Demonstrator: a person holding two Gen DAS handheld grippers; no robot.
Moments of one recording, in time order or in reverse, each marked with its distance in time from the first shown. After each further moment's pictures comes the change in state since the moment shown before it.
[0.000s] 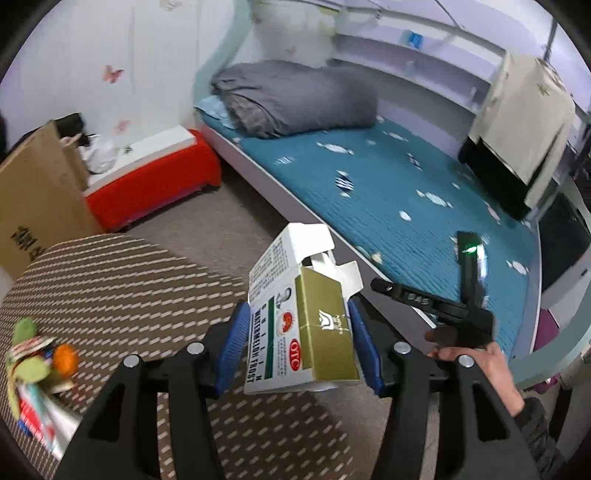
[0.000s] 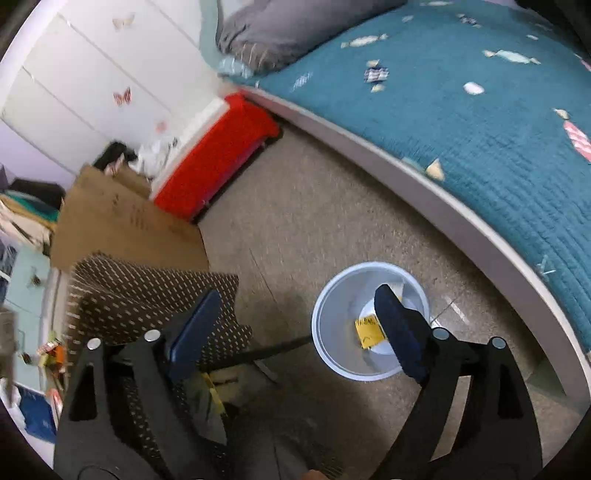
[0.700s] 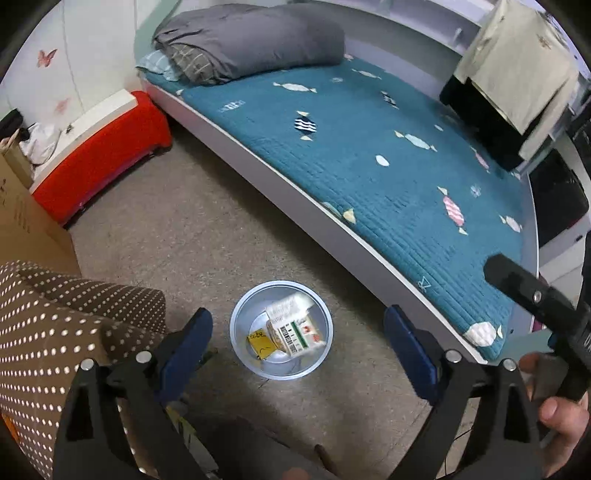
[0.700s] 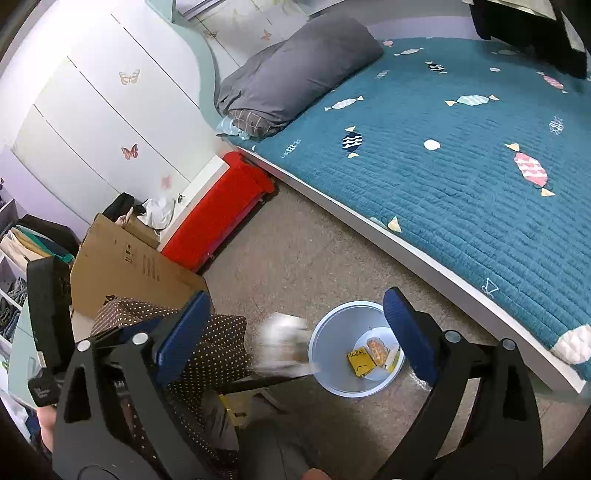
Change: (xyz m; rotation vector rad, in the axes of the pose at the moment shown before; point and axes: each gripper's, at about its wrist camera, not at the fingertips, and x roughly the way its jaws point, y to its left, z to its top) left arm 0.122 -0.044 0.026 0.067 0.219 -0.093; right arm -0.097 -0.007 0.000 0.039 -0.171 -0.014
